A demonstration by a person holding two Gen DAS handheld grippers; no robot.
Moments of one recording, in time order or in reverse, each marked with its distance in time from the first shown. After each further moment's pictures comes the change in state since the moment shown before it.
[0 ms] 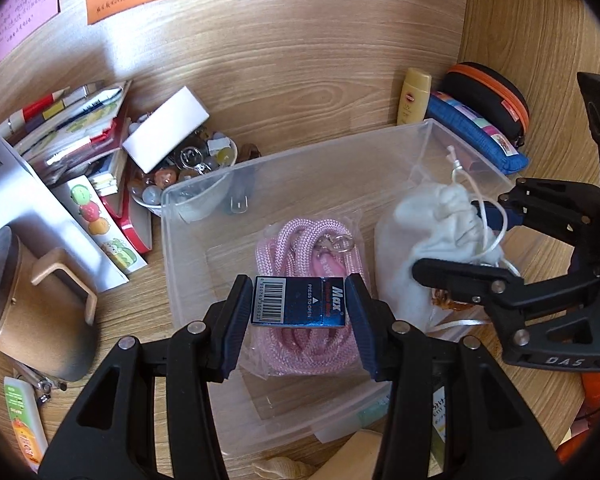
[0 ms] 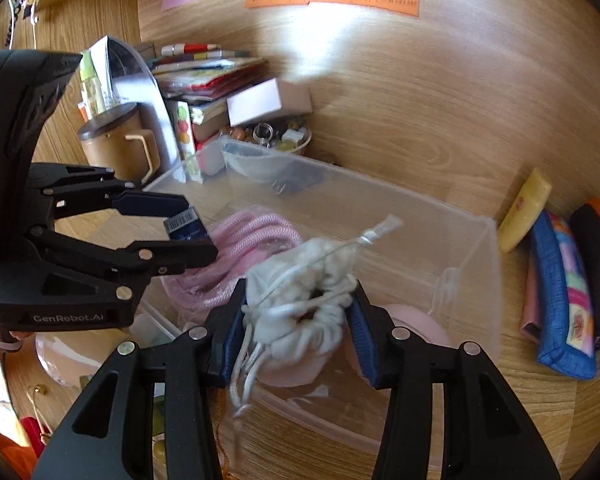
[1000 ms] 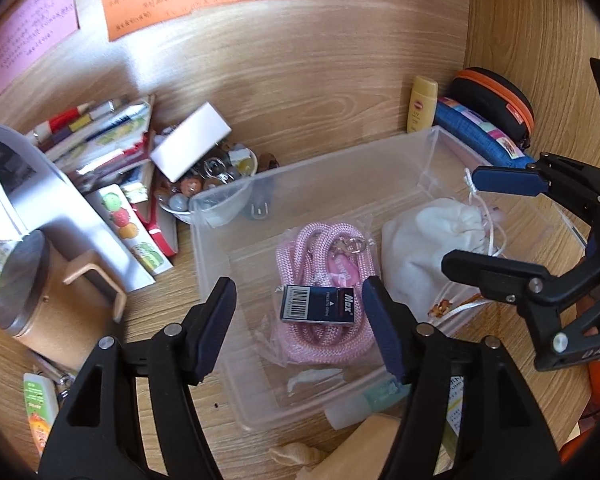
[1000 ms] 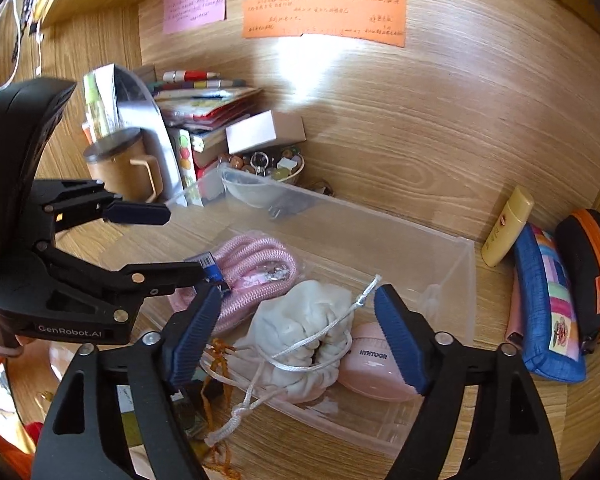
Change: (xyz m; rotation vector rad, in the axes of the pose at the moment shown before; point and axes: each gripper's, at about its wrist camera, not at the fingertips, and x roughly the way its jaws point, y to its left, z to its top) left arm -0.018 0.005 0.000 0.013 -0.035 0.069; right arm -0.022 -0.002 0.008 0.005 -0.076 -0.031
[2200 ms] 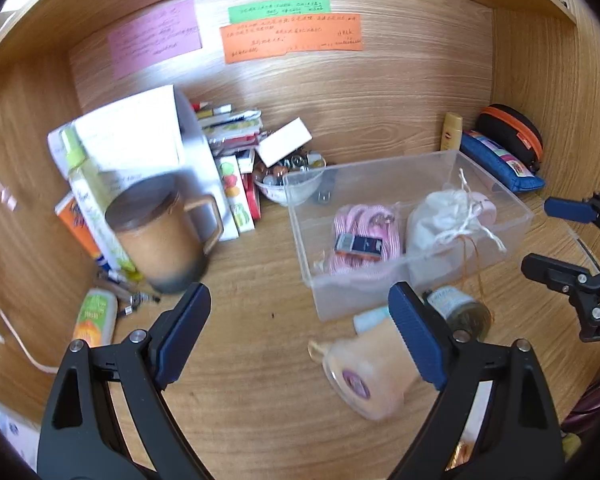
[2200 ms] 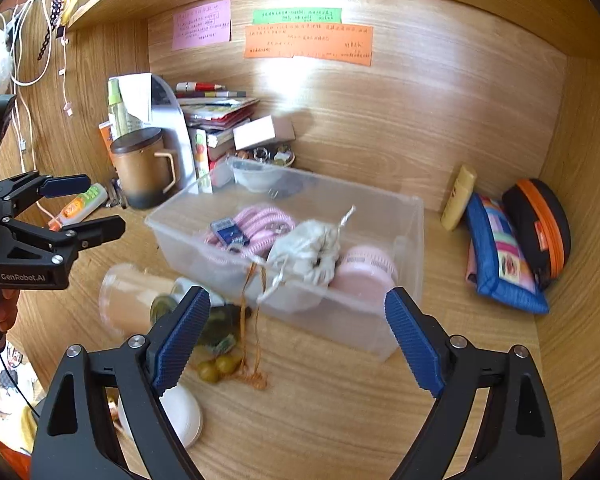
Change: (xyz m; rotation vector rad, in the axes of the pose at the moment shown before) left arm -0.095 0.000 -0.067 -0.133 -0.117 0.191; right arm -0.078 0.026 -0.049 0.025 -0.030 -0.080
